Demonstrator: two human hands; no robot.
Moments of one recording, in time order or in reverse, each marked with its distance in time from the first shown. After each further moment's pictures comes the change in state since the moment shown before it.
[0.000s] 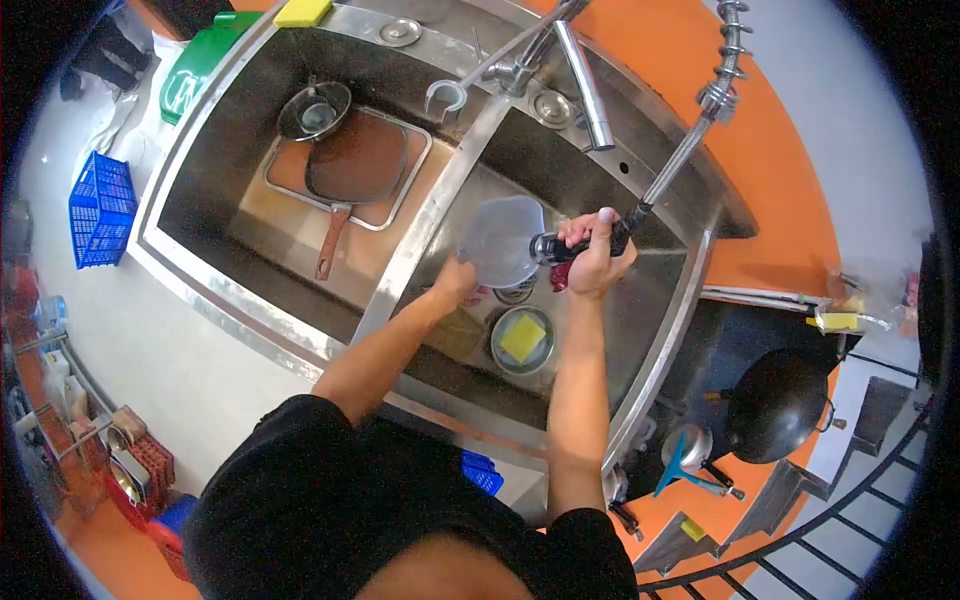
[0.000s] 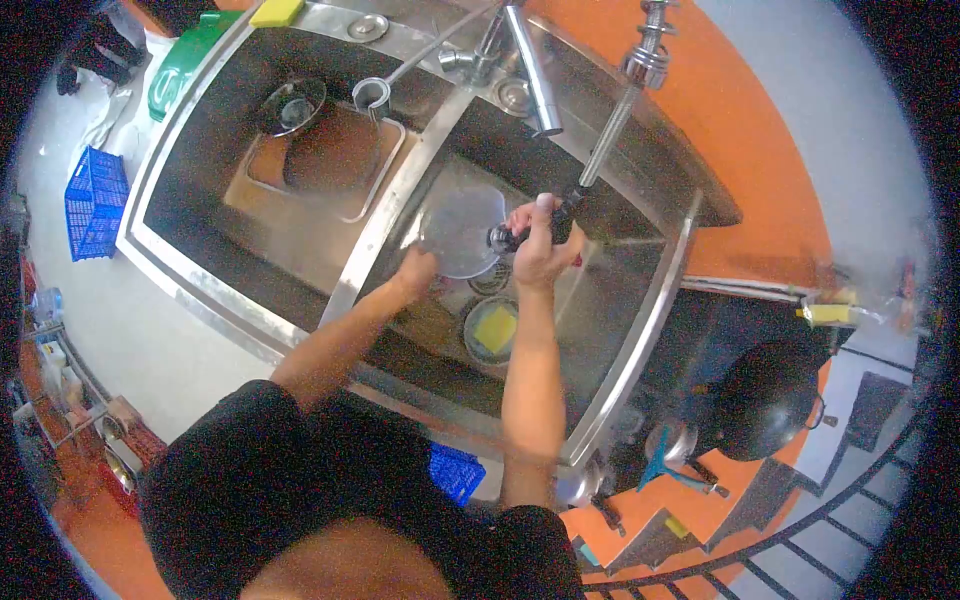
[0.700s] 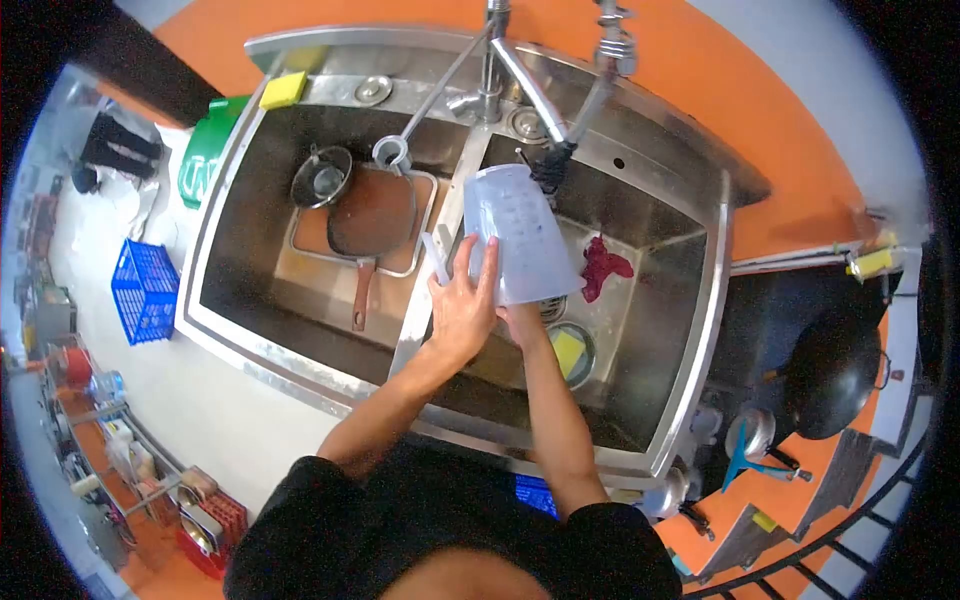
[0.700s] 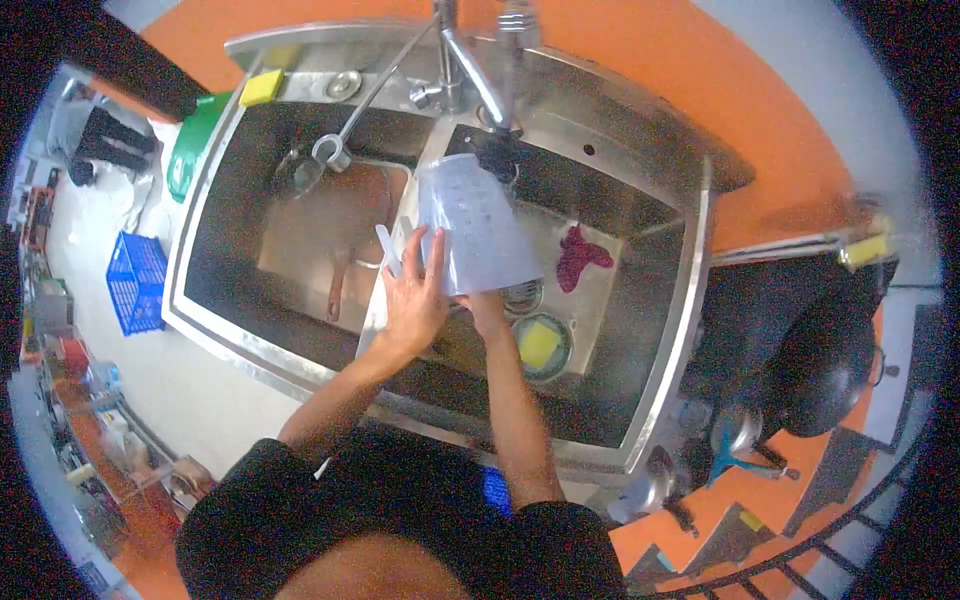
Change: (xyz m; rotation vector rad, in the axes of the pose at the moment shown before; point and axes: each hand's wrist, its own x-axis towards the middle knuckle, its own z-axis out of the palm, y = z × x) left_hand -0.128 0.122 0.025 1.432 0.272 1.088; right_hand -0.090 0.136 -0.024 0.218 -0.055 0.803
